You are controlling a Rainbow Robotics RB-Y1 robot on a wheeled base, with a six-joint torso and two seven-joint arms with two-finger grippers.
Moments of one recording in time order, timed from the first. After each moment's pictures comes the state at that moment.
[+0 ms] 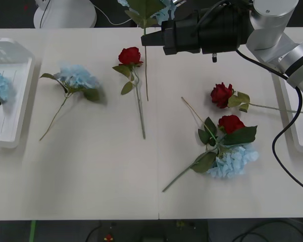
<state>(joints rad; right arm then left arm) -1.01 -0.59 0.50 -1.15 -2.03 1.00 2.24 -0.07 1.12 0.47 -1.64 -1.46 -1.00 0.81</state>
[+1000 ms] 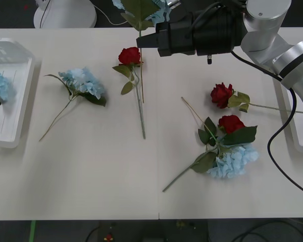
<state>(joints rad) -1.01 -0.56 0.50 -1.15 -2.00 1.00 2.21 0.16 1.12 0.50 -1.64 -1.09 -0.99 0.86</state>
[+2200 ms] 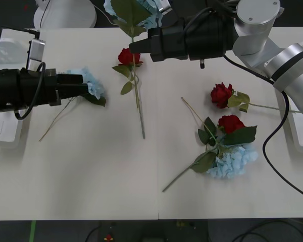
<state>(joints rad) -1.01 -0.53 0.53 -1.15 -2.00 0.99 2.20 -0.39 0.78 -0.09 -1.42 -1.06 -1.15 0.69</state>
